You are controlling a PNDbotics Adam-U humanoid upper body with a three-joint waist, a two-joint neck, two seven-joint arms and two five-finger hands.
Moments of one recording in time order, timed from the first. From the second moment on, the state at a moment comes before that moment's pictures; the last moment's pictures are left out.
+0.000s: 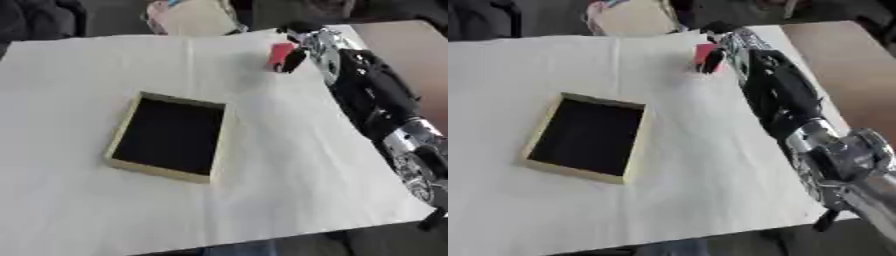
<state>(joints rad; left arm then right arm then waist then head) -0.21 0.18 0.16 -1.99 0.19 -0.22 0.15 -1.08 -0.40 0.03 -0.56 1.13 0.07 0.33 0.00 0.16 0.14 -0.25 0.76</state>
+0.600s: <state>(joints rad) -0.22 0.18 0.16 -1.99 0.19 -0.23 0.15 -1.09 -0.42 0.02 -0.55 1.13 0.08 0.33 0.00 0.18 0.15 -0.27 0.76</state>
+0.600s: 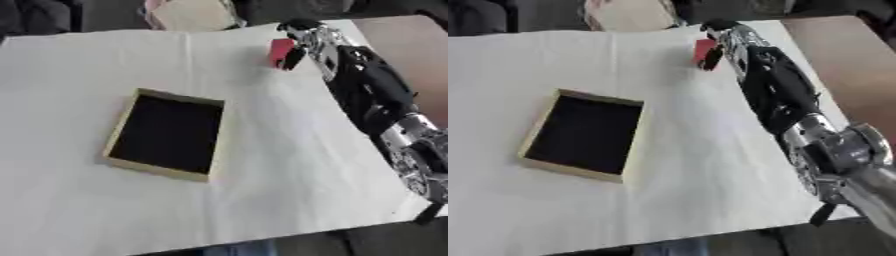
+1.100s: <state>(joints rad) -0.22 0.18 0.16 -1.99 0.19 -0.23 0.15 -1.08 -0.42 0.01 -0.53 1.13 0.10 0.33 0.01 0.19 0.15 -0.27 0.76</state>
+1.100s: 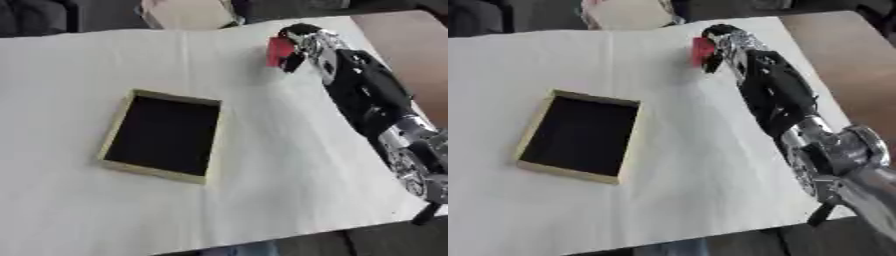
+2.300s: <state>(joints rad) -0.21 0.18 0.16 -1.99 0.19 -0.22 0.15 -1.08 -0.39 0.12 -0.71 1.11 -0.03 0.34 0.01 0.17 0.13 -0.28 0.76</state>
